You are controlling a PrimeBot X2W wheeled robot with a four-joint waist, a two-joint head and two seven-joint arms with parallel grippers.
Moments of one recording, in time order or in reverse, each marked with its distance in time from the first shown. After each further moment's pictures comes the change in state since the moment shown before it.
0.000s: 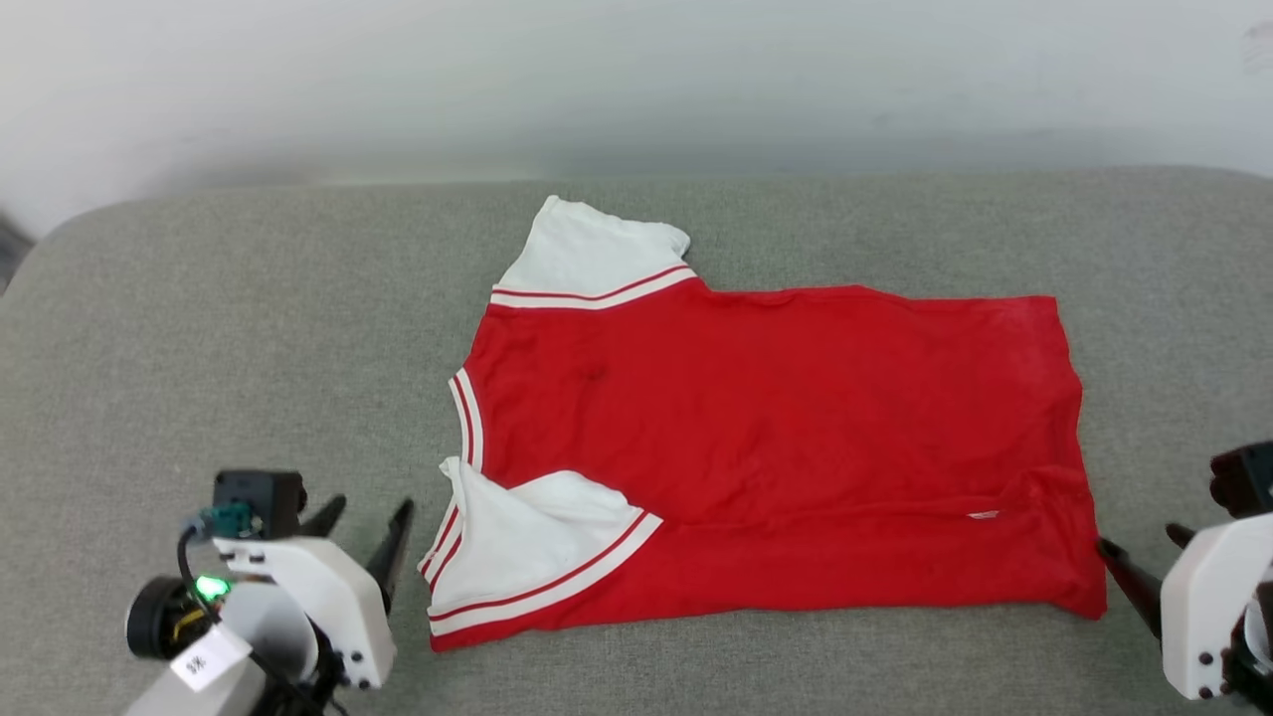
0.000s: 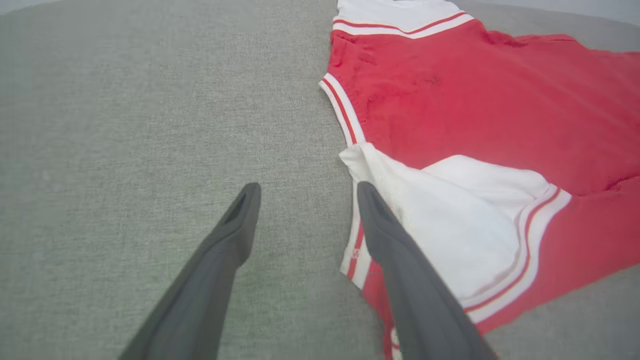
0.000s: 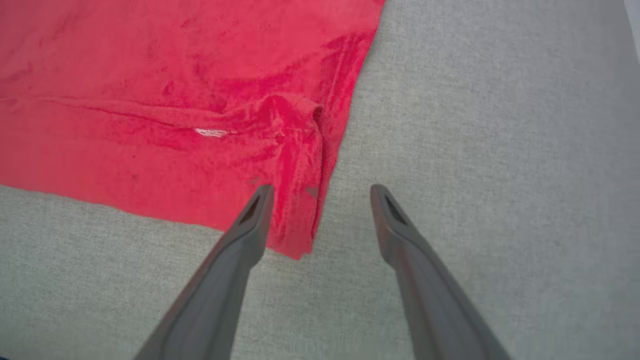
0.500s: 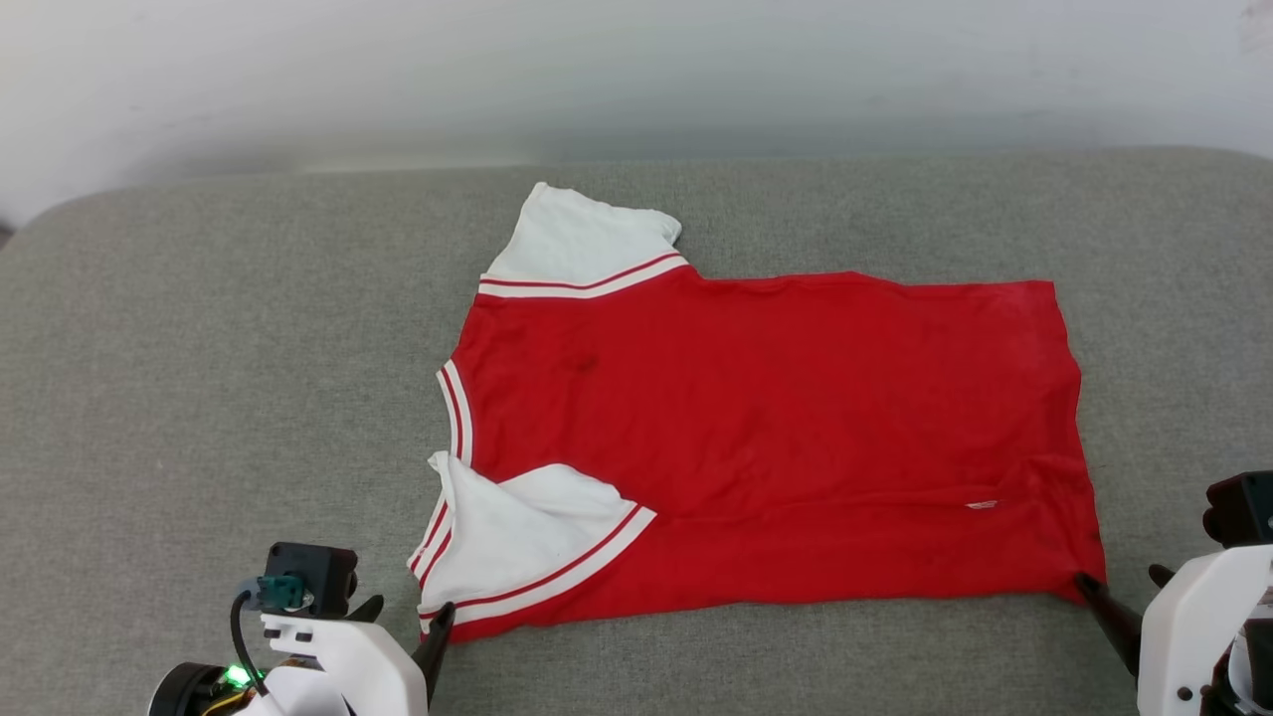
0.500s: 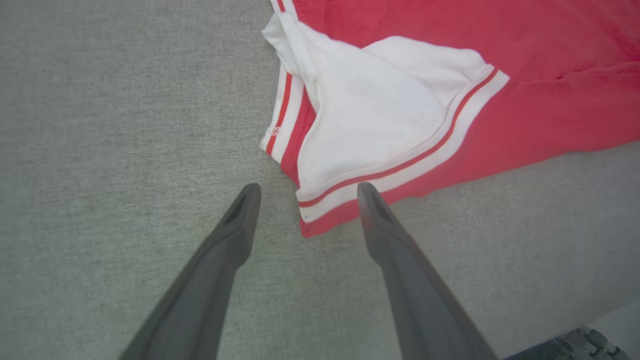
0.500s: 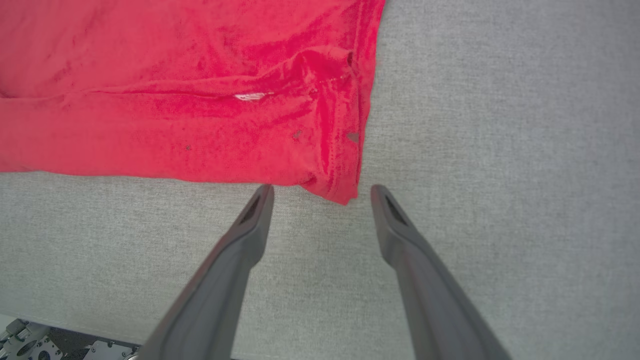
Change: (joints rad) left arm 0.200 0.089 -0.055 -0.396 -0.012 0.206 0.231; right arm 0.150 0.245 -0.213 -0.289 -0.116 0.000 0.277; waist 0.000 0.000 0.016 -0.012
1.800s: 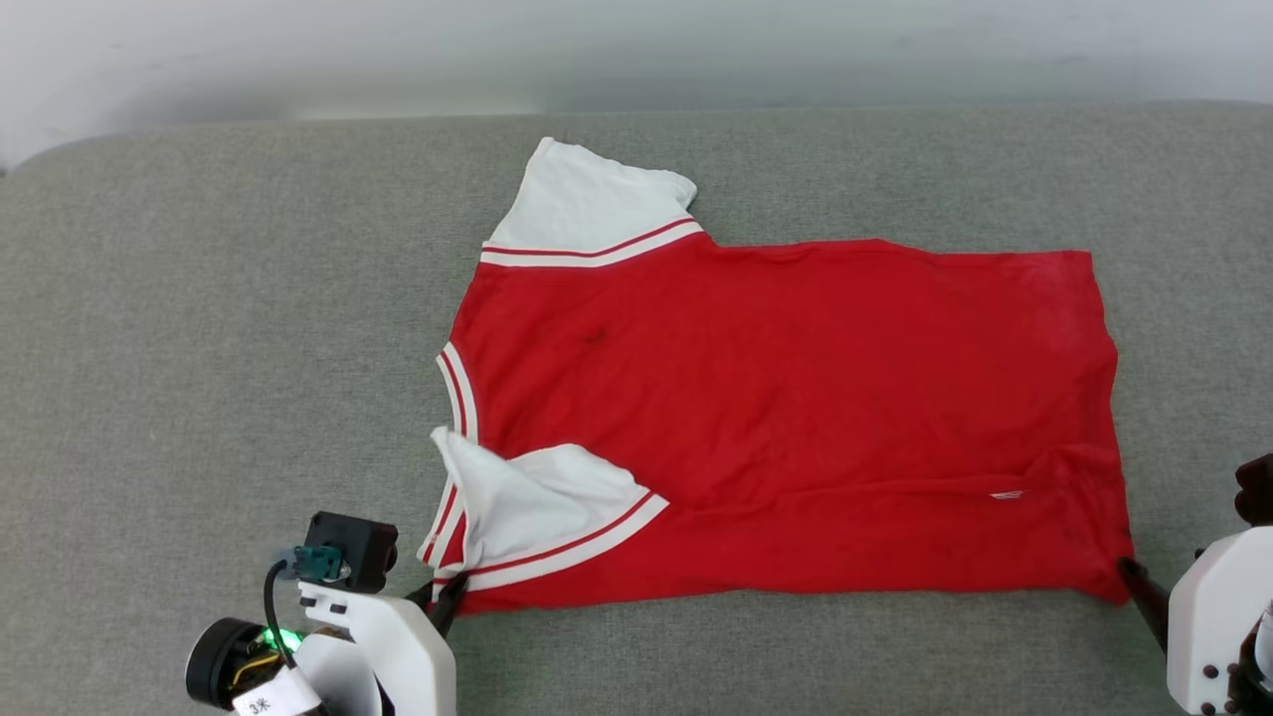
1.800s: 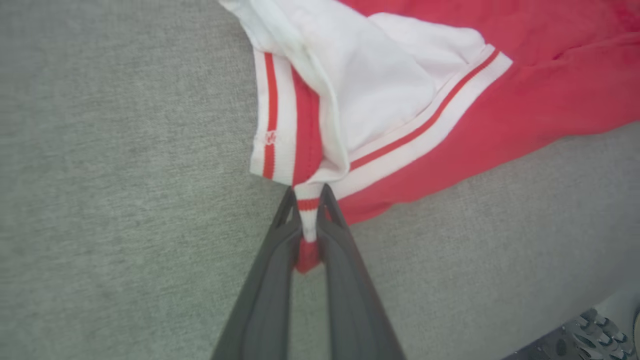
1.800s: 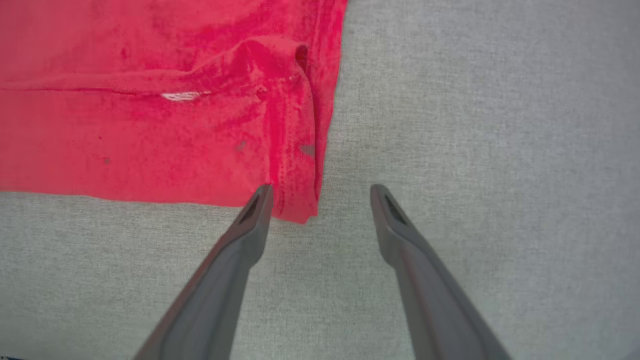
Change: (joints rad) left arm -0.083 -0.018 -0.052 0.052 0.011 -0.074 0.018; right arm -0.042 -0.025 -0.025 0.027 -0.064 0.000 -0.003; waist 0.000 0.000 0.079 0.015
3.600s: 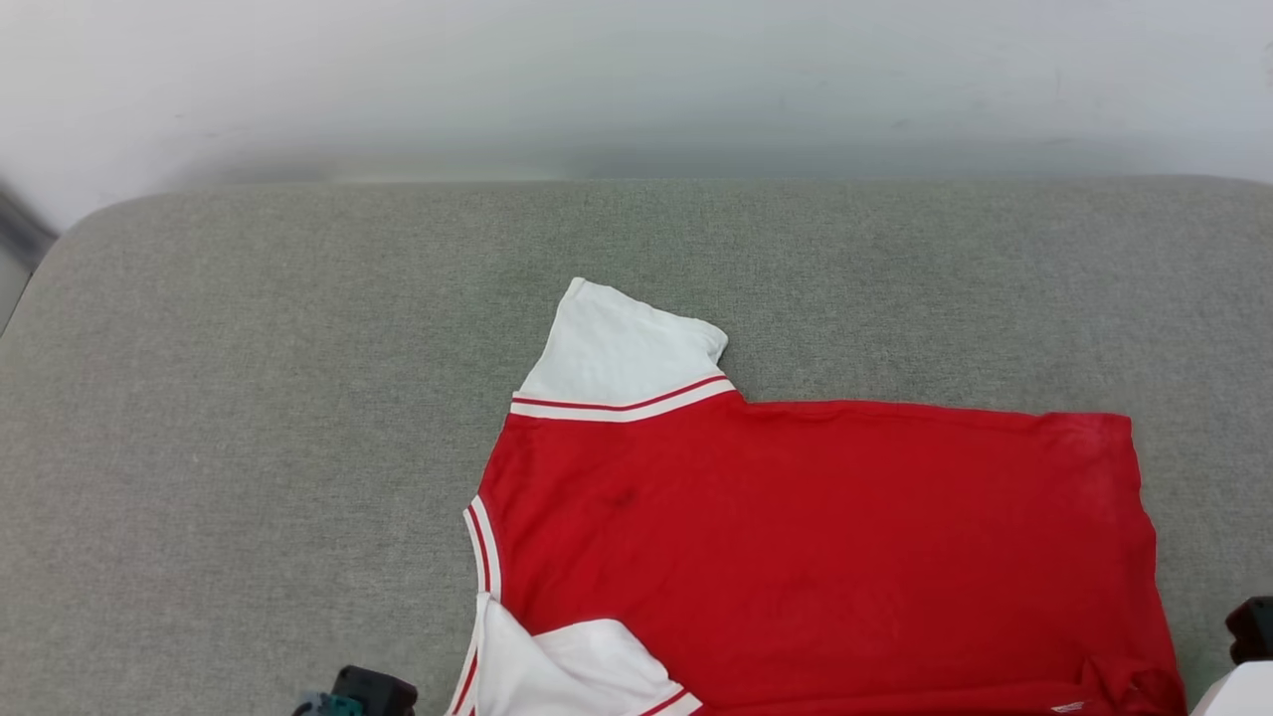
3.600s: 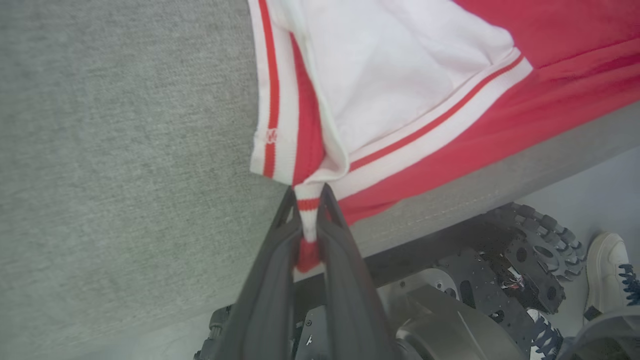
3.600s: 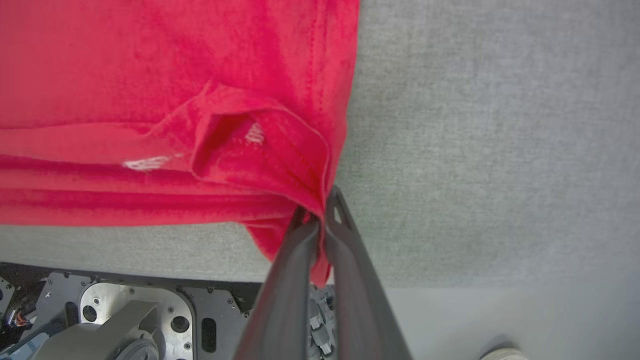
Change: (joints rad) left arm 0.208 0.079 -0.070 -0.099 -0.046 0.028 0.031; right arm 0.185 -0.051 0.000 0.107 0.055 0.001 0.012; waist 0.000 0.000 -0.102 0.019
